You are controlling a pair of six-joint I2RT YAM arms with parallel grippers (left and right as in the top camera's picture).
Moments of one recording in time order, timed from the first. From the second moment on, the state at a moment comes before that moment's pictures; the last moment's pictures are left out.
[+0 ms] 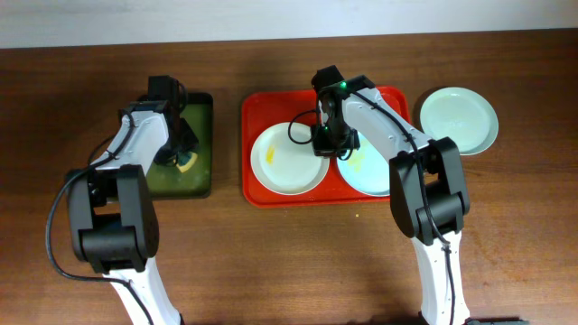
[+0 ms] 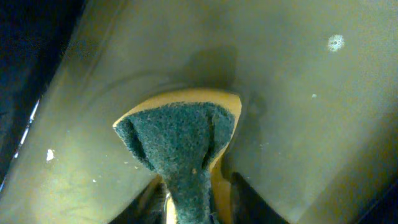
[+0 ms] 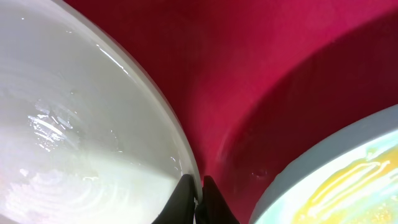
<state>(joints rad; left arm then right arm) 0.01 2.09 1.49 -0.74 -0.17 -0.52 0.35 2.32 1.85 -1.09 -0.12 0.28</state>
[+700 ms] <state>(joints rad) -0.29 1.99 1.67 -1.03 0.20 -0.31 0.33 2.32 1.84 -1.03 -0.25 0.14</state>
